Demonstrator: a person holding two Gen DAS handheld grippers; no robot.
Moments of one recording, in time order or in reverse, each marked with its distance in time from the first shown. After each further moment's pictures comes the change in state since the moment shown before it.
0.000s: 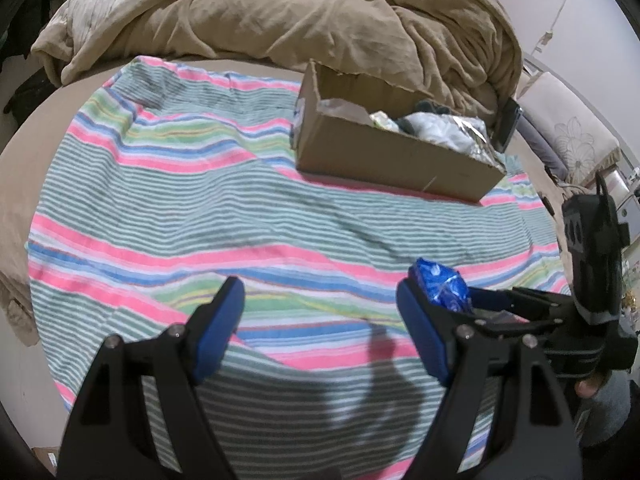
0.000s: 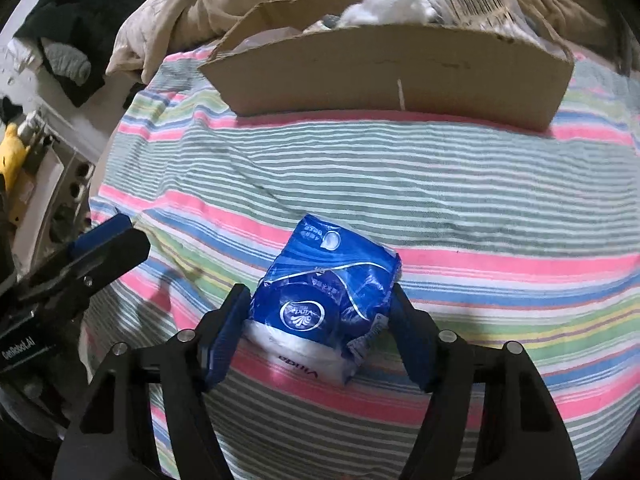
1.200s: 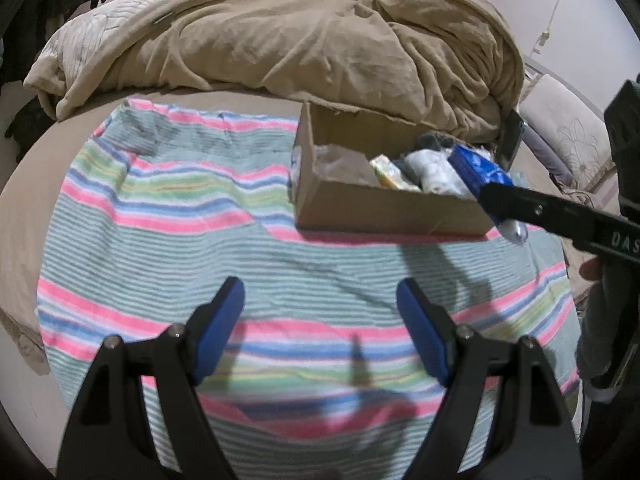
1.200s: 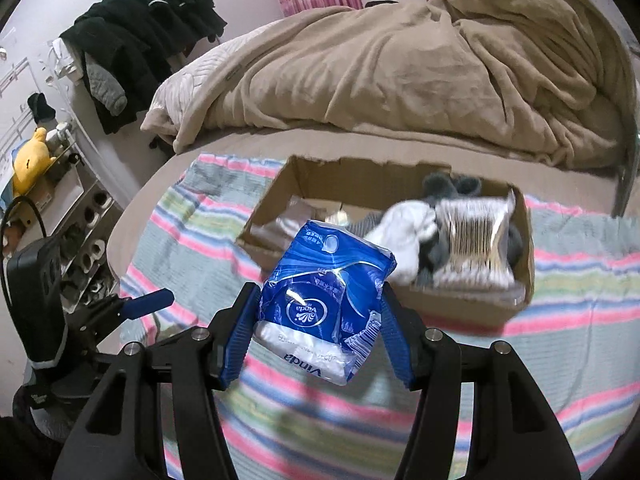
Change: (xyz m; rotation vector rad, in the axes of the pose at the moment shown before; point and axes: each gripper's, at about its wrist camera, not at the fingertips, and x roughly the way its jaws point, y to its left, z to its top) left arm 0.006 -0.006 0.044 0.039 -0.058 0.028; right arm -0.065 0.007 0.093 -0.137 -0.259 0.020
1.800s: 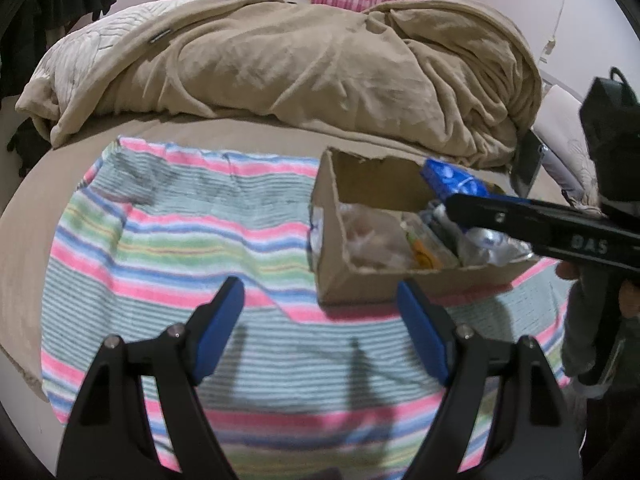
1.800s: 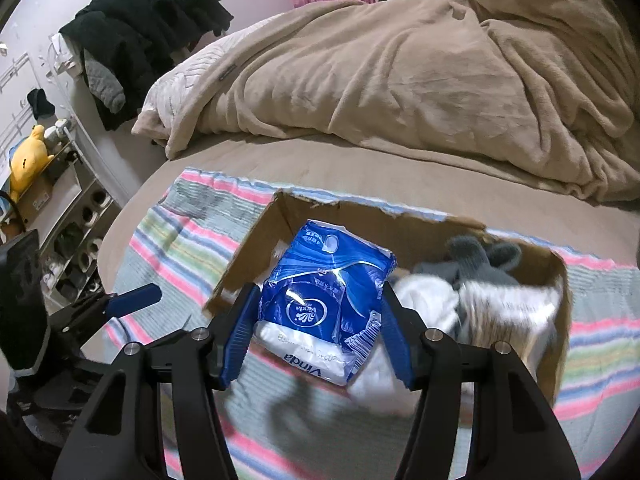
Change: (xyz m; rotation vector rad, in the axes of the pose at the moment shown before) left arm 0.030 0.016 0.050 0.003 -0.049 0.027; right arm 0.062 -0.014 0.053 -0.036 0.022 0.028
